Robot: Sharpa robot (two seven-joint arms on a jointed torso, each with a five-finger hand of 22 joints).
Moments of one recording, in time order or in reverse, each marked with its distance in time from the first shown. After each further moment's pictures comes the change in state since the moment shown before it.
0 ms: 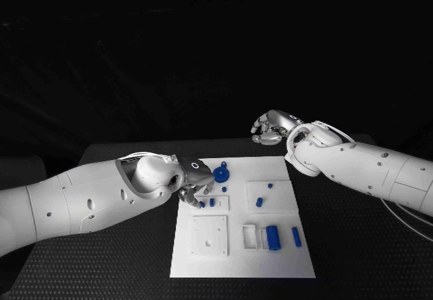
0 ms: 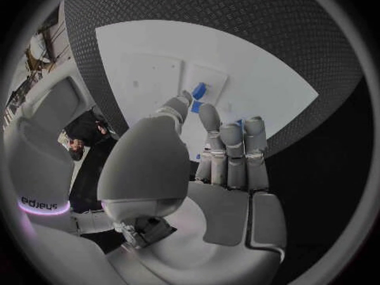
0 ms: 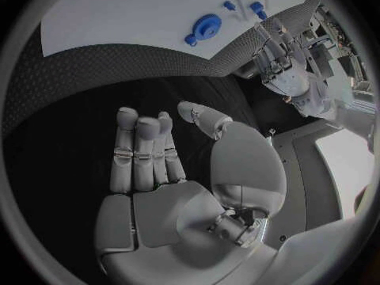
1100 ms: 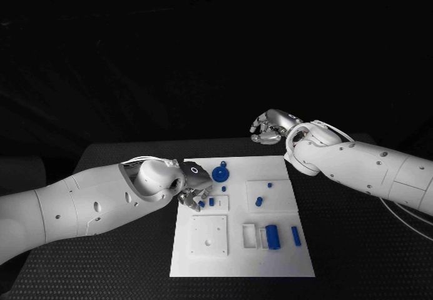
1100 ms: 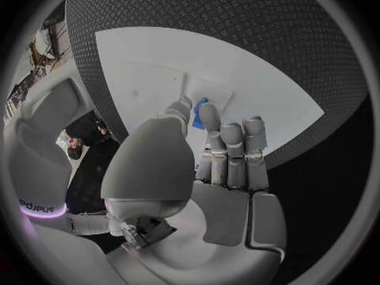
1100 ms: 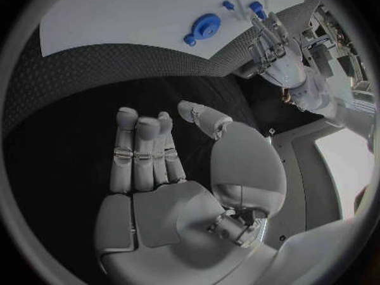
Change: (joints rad) left arm -0.034 0.027 0.000 -0.052 0.001 0.025 0.014; left_hand 0.076 0.081 -0.070 0.071 0.004 0.014 0.007 -0.006 -0.014 -0.007 0.007 -0.011 0.015 -0.004 0.004 -0.008 0.006 0.000 -0.004 0.004 0.000 0.000; right arm 0.000 0.000 0.000 0.002 0.000 0.000 0.001; right_hand 0.000 0.000 -0.003 -0.003 0.000 0.000 0.000 0.000 0.001 0.000 0.000 0.004 -0.002 0.000 0.000 0.000 0.001 0.000 0.000 0.000 0.000 0.001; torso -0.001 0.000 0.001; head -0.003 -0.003
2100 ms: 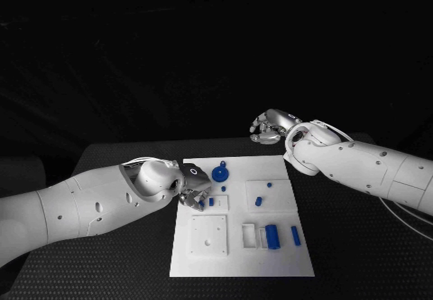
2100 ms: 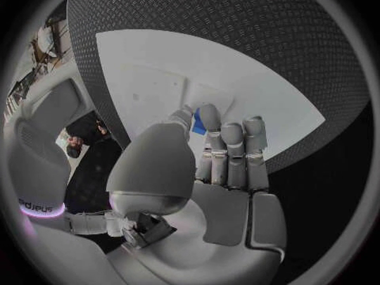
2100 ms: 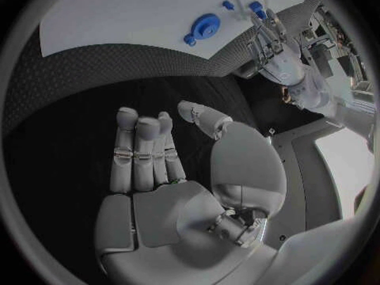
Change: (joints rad) left arm -0.009 0.008 0.000 -0.020 0.006 0.015 0.008; left_hand -0.054 0.114 -0.033 0.003 0.016 0.033 -0.011 0.015 -0.004 0.002 0.002 -0.007 0.007 -0.002 0.005 0.000 0.003 0.000 -0.007 0.000 -0.004 0.000; right arm 0.000 0.000 0.000 0.001 0.000 0.000 0.000; right_hand 0.000 0.000 0.000 0.000 0.000 -0.001 0.001 0.000 0.000 0.000 0.000 0.000 -0.001 0.004 0.004 0.000 0.001 0.000 0.000 0.000 0.000 0.001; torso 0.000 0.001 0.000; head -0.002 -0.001
